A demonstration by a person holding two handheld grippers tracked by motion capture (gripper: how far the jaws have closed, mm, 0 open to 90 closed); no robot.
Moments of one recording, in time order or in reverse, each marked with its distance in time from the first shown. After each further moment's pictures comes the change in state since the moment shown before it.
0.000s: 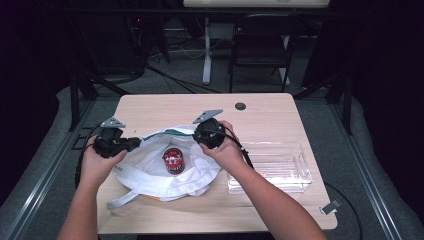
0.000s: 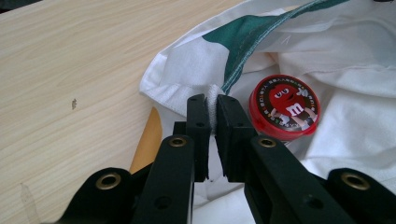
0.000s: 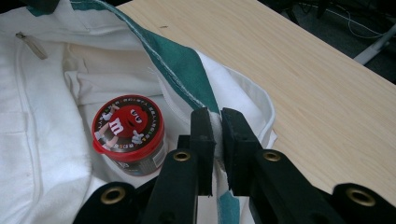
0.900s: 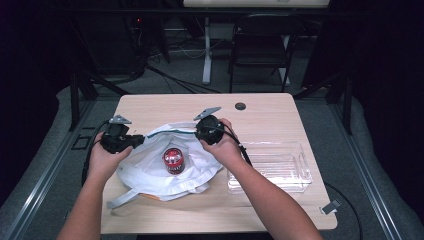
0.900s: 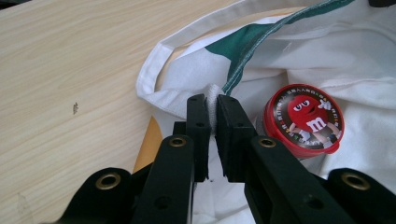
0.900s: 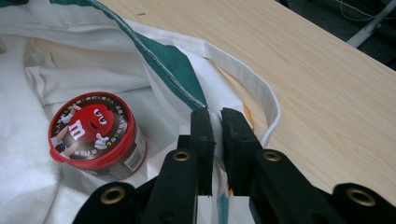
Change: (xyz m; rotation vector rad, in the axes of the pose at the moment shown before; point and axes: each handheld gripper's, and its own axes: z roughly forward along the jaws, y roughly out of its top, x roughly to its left) left arm 0.004 0.009 0.020 0.018 0.025 -0.007; right arm -0.015 -0.002 0.022 0.047 -0.036 0.030
